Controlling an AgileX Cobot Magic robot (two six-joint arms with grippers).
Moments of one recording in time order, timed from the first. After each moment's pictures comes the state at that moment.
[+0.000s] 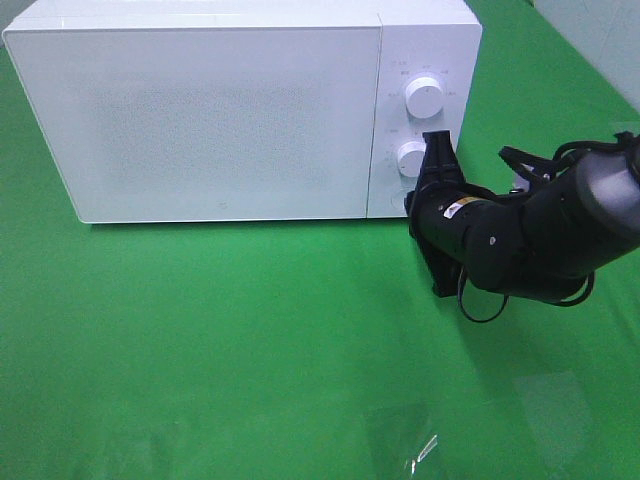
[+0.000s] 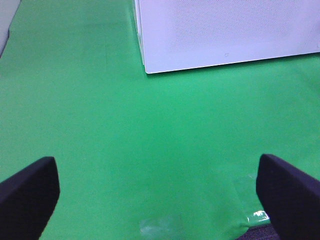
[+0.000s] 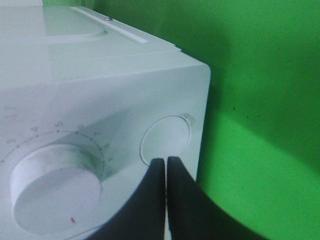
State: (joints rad) left arm -0.09 0.00 -0.52 -0.09 1.08 0.10; right arm 0.54 2.02 -0.77 0.57 -0.77 1.26
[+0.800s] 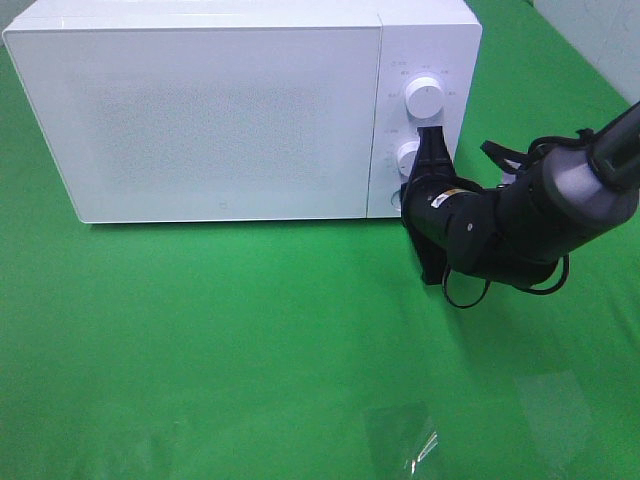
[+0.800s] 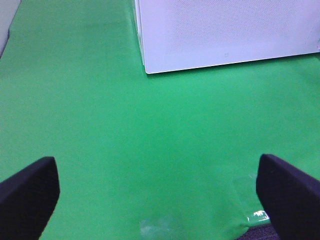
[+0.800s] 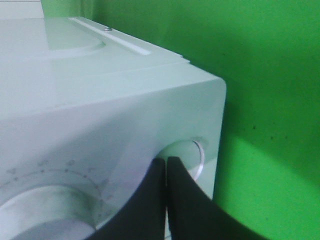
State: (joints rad) left arm -0.09 0.00 -0.52 -0.09 1.08 0.10; right arm 0.52 2.09 -0.87 0.59 -0.77 1.26
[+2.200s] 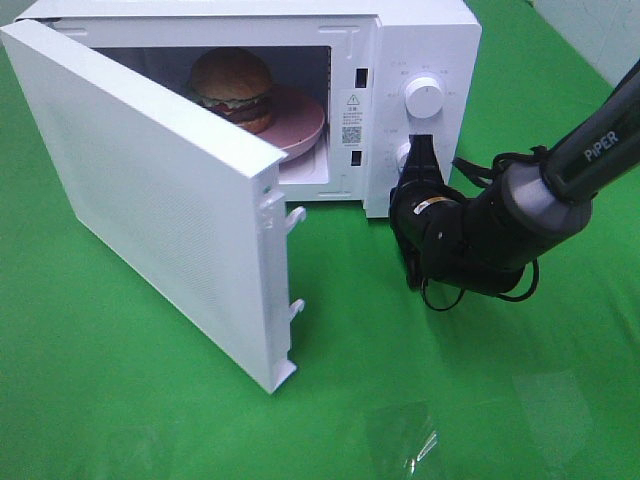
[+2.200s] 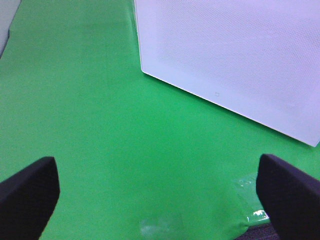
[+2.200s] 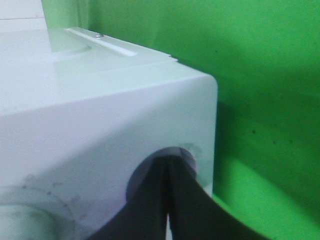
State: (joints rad) left arm -0.09 0.00 -0.52 -0.09 1.08 0.10; right arm 0.54 2.18 -0.94 0.67 -0.83 1.26
